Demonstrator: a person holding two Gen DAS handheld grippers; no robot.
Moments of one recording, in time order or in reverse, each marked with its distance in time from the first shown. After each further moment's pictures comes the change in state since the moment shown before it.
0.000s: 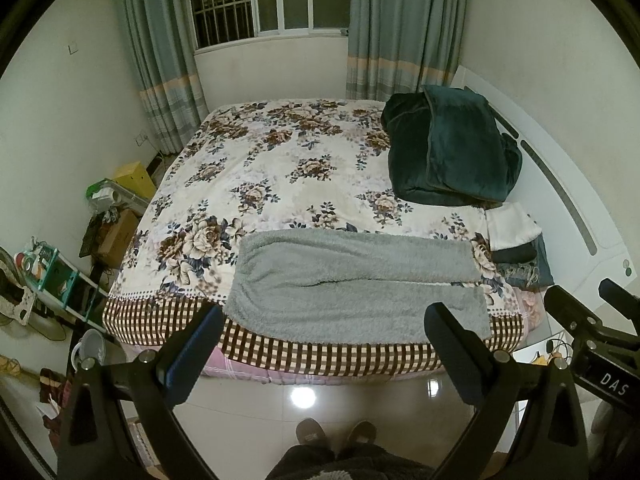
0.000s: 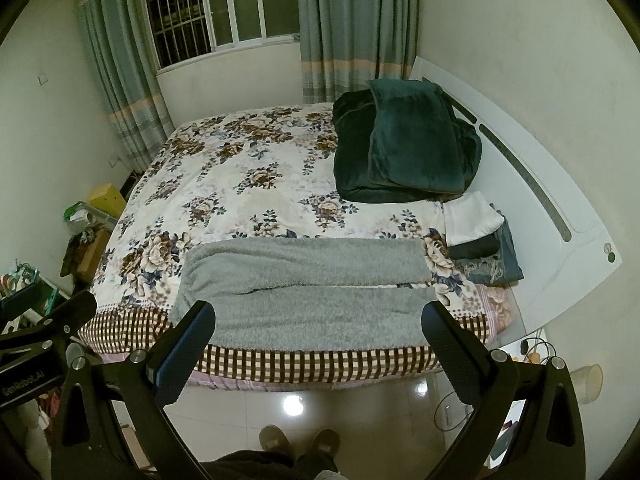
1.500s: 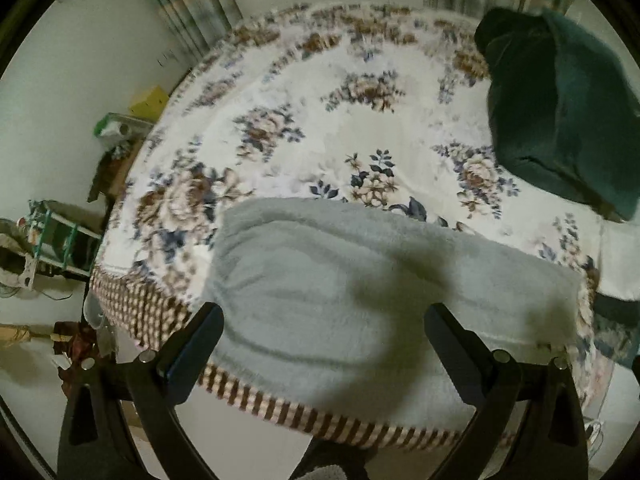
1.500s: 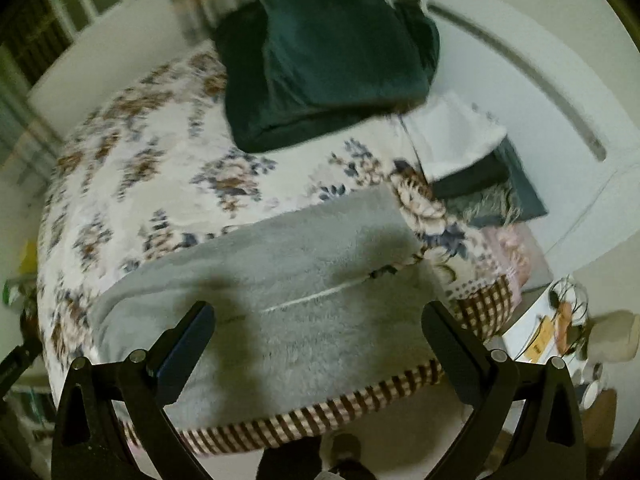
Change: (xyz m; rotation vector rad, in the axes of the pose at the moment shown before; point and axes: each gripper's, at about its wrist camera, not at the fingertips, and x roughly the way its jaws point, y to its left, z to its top) left arm 0.437 -0.027 0.120 -0.133 0.334 0.263; right arm 0.482 -0.160 0.121 0.384 0.317 -0.168
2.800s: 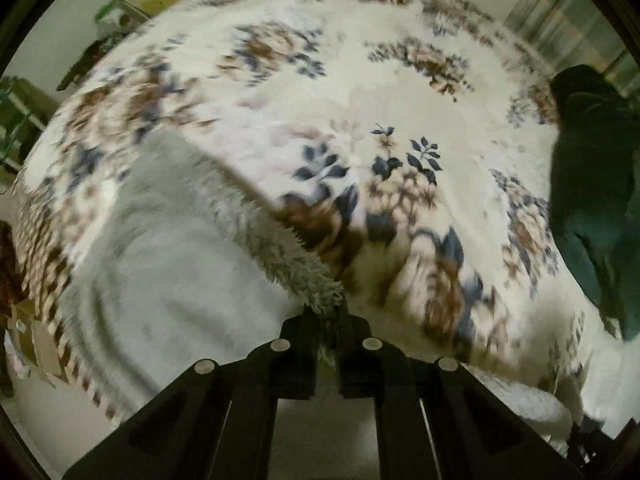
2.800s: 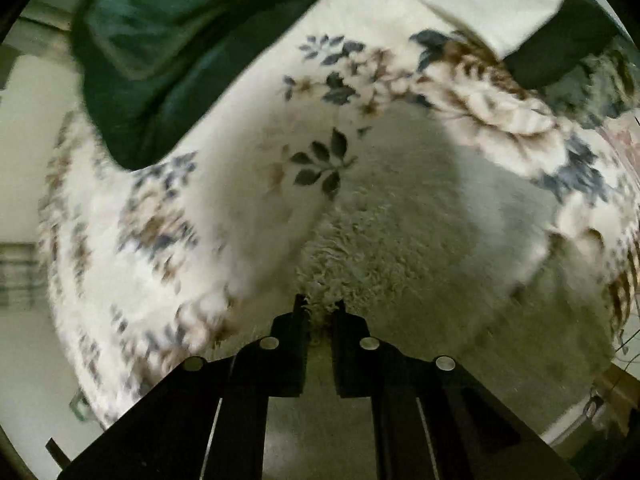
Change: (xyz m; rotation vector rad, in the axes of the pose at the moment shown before) left arm 0.143 0.048 -0.035 -0.375 0.066 -0.201; right arm 0.322 -0.051 0.072 0.369 0.209 0.186
